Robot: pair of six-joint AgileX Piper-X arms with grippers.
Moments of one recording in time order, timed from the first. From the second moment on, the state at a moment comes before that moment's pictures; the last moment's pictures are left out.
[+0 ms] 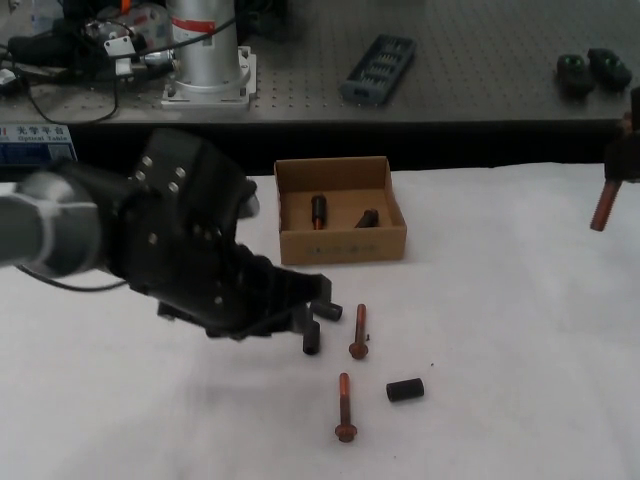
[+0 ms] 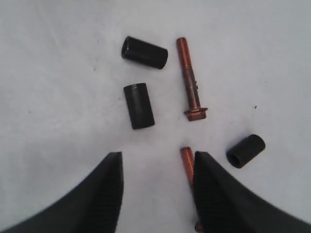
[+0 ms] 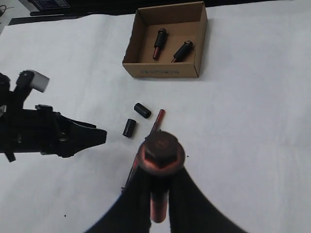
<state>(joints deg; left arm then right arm) -28.5 98.9 -60.4 16.3 17.8 -22.2 24.4 59.6 -65.9 55.8 -10.9 15.8</state>
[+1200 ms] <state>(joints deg) -30.6 107.2 -61.0 5.0 10.9 -23.5 24.4 59.6 -65.9 55.8 -10.9 15.8</state>
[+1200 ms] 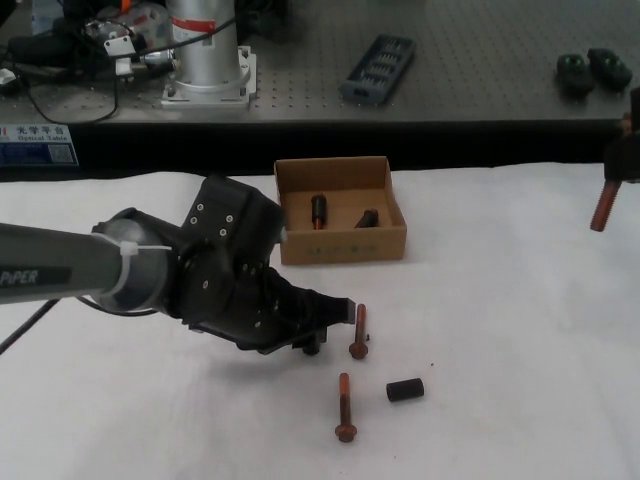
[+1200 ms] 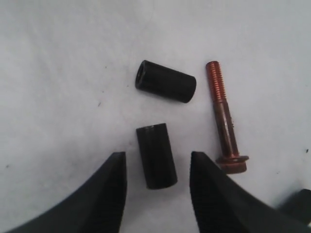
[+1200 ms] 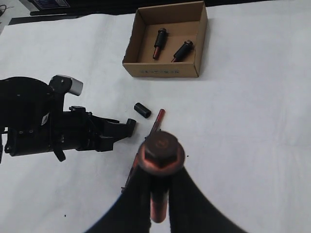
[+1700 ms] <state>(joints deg) -30.9 110.7 -63.6 4.4 11.3 -23.5 24.4 59.6 -65.9 55.8 -10.6 15.8</state>
